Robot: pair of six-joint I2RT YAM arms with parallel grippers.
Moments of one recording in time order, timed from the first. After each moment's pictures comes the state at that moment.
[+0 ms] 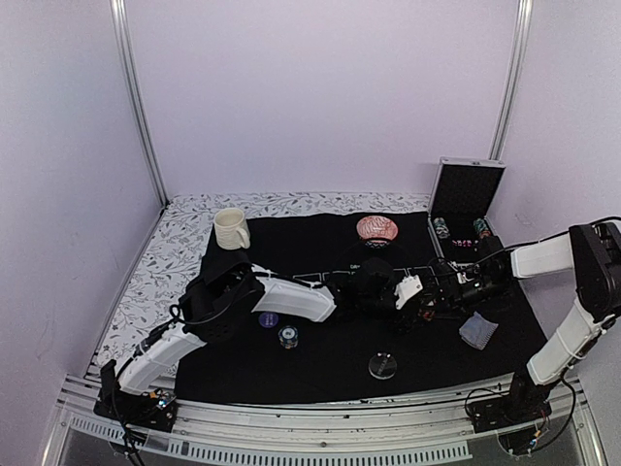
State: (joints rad) left arm -1.09 2.63 1.91 0.30 0.31 0.17; right arm 0.10 1.60 0.70 -0.39 -0.83 0.18
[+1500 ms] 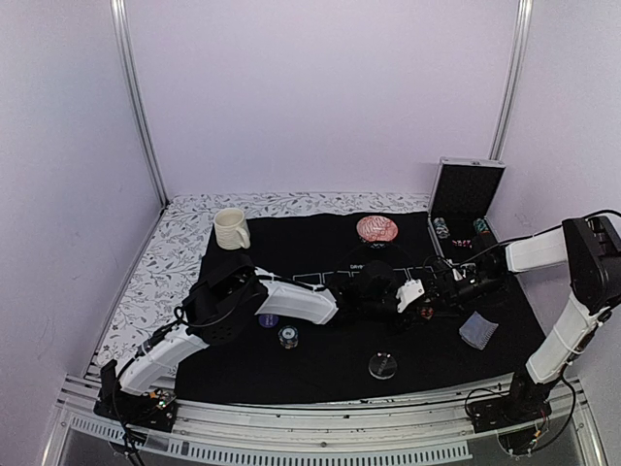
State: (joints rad) left arm -1.10 2.67 1.94 0.30 0.34 0.20; right arm 0.11 1.67 0.76 -0.42 -0.79 0.17
